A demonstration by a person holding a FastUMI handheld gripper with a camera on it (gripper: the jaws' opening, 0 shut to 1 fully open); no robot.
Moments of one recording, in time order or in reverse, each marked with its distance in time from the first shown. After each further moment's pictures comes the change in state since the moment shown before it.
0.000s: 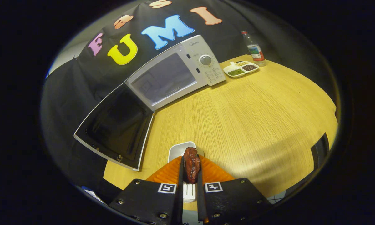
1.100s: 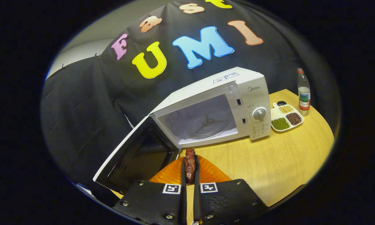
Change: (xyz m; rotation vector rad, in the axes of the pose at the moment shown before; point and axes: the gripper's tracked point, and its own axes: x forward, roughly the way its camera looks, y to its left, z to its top) arm 0.063 0.093 0.171 -0.136 -0.161 0.151
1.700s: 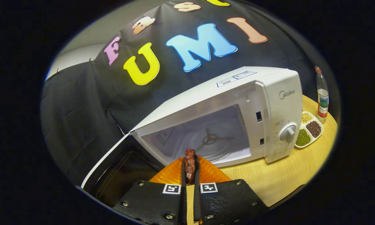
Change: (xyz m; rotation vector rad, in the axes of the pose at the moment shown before) arm 0.124 -0.019 0.038 0.015 -0.081 -0.001
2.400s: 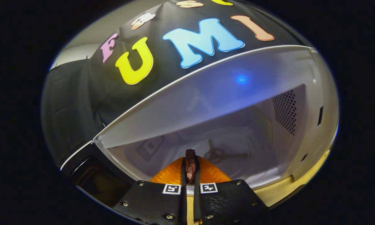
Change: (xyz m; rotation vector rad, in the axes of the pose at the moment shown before) arm 0.122 -0.012 0.004 -0.047 -0.077 -0.035
